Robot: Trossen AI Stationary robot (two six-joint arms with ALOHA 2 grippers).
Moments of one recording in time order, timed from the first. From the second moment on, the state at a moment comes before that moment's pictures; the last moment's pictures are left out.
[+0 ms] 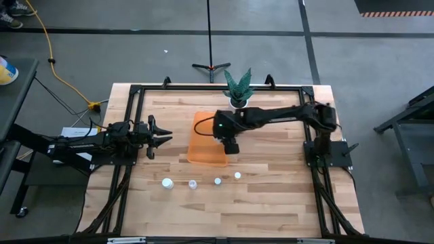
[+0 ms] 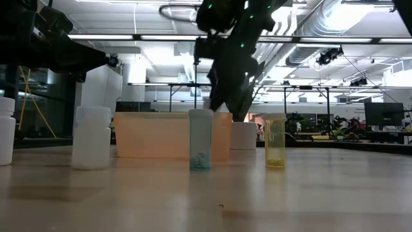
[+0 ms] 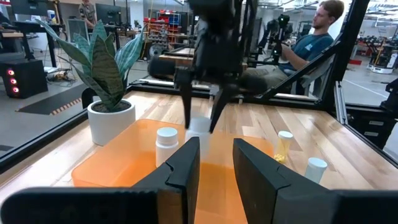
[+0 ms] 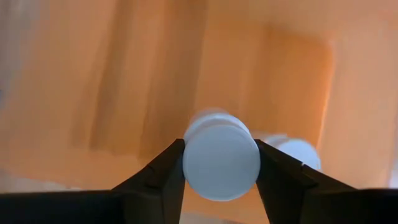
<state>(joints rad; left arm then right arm) 0.10 0.01 0.02 0.00 -0.01 -0.06 -0.12 1.92 1.48 -0.65 -0.01 -0.27</state>
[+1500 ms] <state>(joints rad) 0.10 0.01 0.02 0.00 -0.01 -0.06 -0.13 2.02 1.71 -0.78 -0.08 -0.24</state>
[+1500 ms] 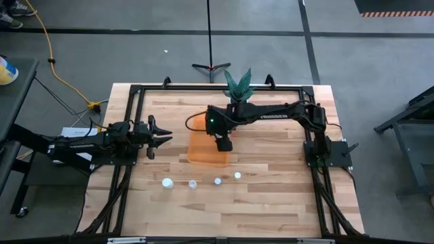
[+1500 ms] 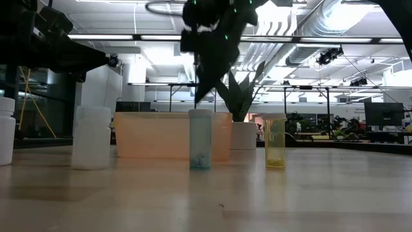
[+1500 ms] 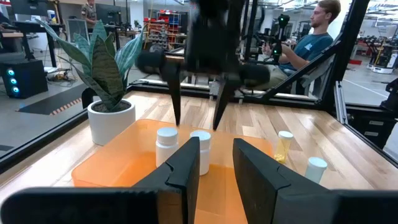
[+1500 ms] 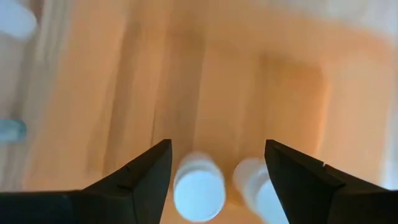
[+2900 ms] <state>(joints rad) 0.10 0.01 0.02 0.00 -0.01 -0.06 0.27 1.70 1.09 -0.38 0.01 0.06</state>
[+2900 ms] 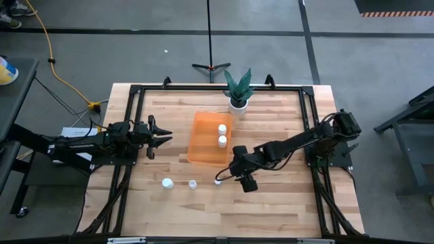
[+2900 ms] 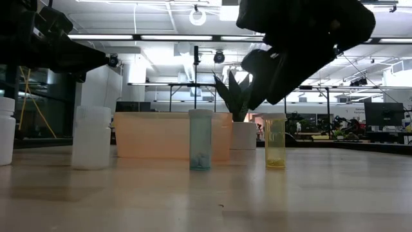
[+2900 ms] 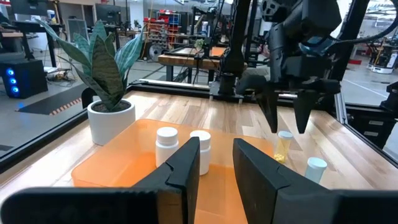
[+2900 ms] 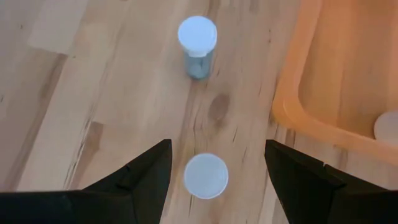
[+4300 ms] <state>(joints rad) 0.10 0.01 0.02 0.00 -0.01 -0.06 0.27 1.77 0.96 -0.20 -0.01 0.16</state>
